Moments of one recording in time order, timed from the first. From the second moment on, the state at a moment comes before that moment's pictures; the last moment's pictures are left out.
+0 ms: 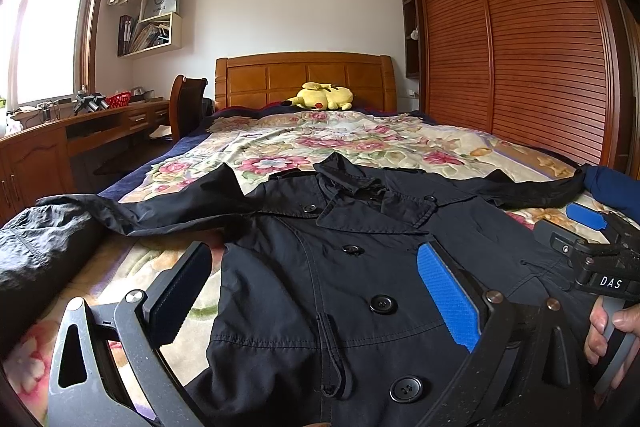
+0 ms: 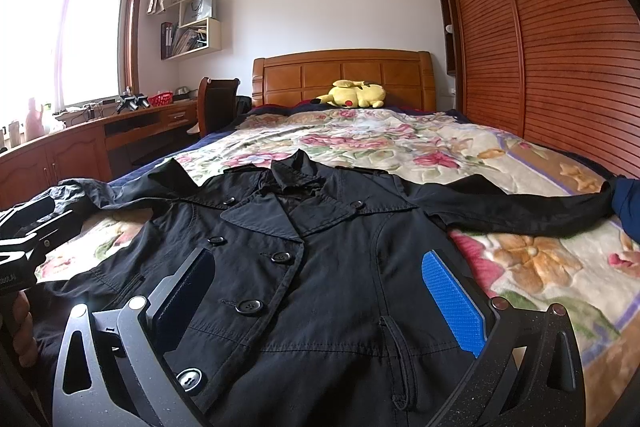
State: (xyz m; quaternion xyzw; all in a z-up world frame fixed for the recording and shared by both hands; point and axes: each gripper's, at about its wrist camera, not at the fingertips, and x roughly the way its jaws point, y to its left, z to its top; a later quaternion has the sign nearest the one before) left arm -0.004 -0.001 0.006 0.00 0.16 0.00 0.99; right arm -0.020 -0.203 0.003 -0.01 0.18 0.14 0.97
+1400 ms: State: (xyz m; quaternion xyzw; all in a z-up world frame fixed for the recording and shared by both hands) left arm -0.006 0.003 0.011 0.00 0.16 0.00 0.99; right arm -0.019 -0.203 0.001 0.00 0.18 0.14 0.97
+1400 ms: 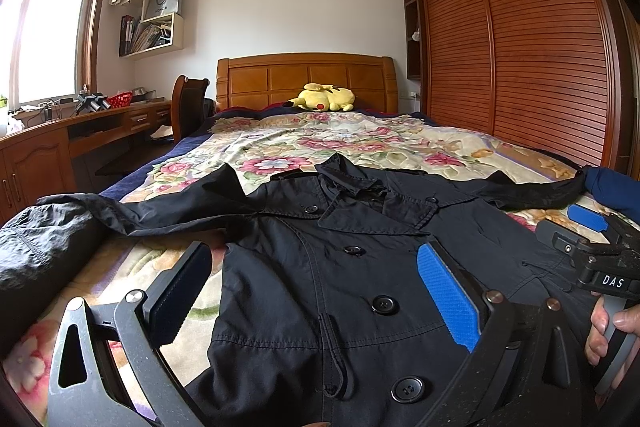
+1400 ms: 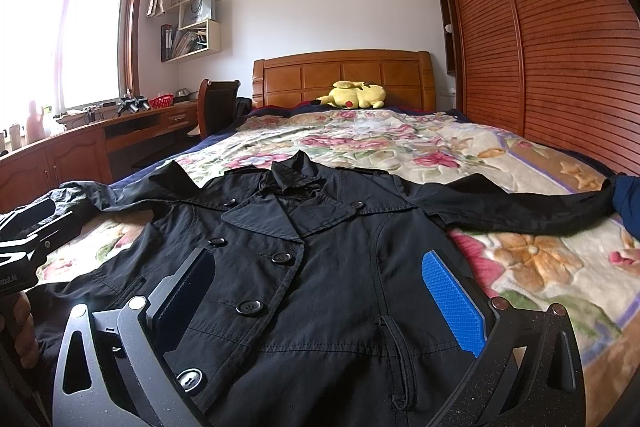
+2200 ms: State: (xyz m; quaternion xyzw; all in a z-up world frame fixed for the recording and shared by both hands) left arm 0.008 0.018 0.010 0.00 0.23 -0.01 0.97; right arm -0.014 -0.191 0.014 0.00 0.20 0.18 0.96
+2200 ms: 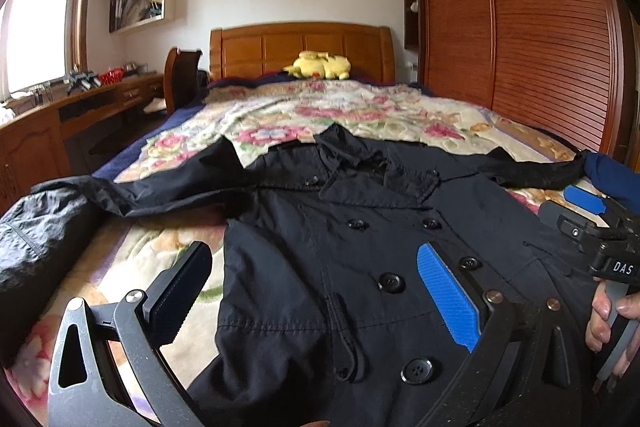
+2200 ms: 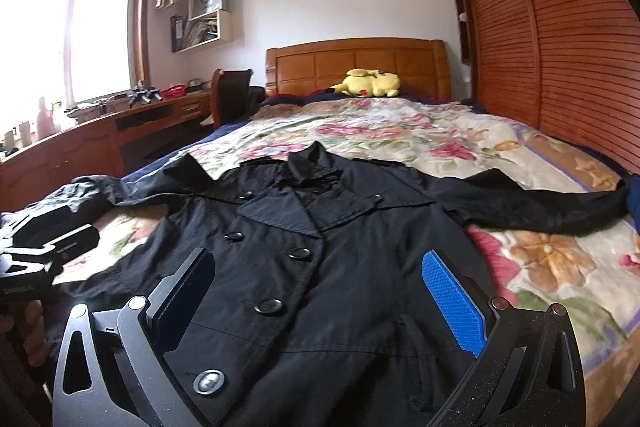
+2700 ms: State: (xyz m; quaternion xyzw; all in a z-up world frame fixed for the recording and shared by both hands) left arm 0.033 0.073 0.023 0.00 0.28 0.03 0.96; right arm 0.018 -0.156 0.046 -0.02 0.21 0.23 0.95
